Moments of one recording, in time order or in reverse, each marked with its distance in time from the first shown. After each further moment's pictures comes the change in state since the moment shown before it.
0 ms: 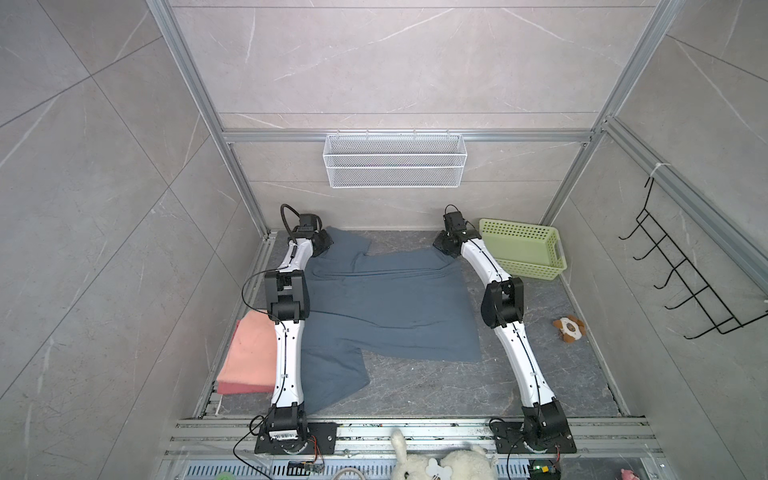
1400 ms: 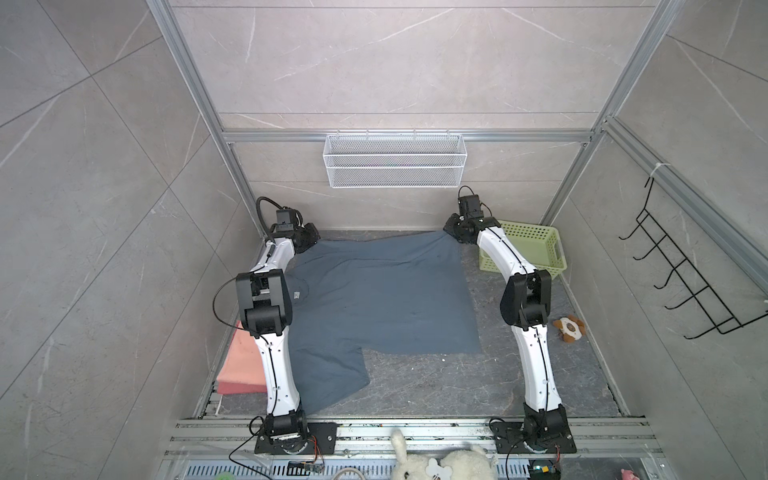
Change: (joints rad) left arm 0.079 -0.426 -0.496 0.173 0.154 0.064; right arm -0.024 -0.383 -0.381 0.135 0.003 -0.068
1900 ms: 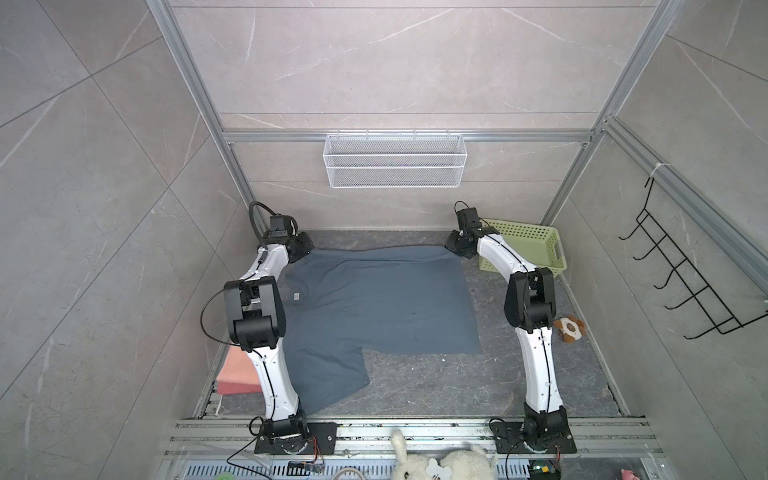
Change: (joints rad) left arm 0.018 -0.216 -0.232 -0.032 -0.116 0.062; right arm 0.000 -0.088 -0.272 0.002 -0.002 -0.049
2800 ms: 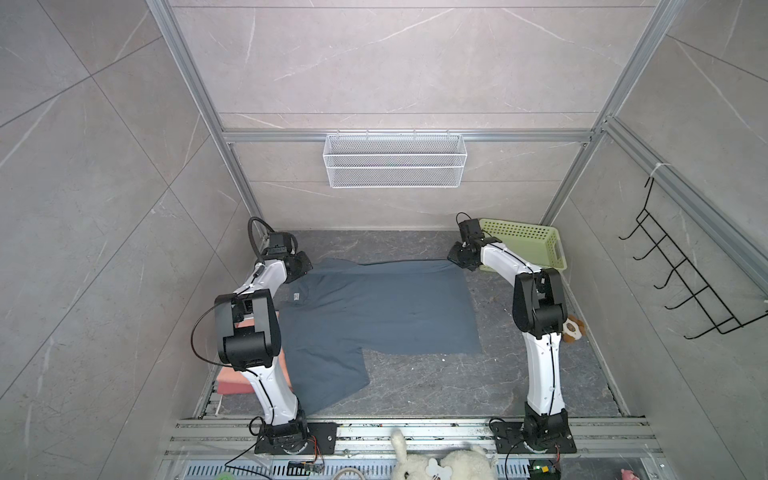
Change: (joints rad) left arm 0.004 -0.165 -0.285 0.000 -0.101 0.024; right arm -0.001 -0.110 -0.244 0.083 0.000 0.039
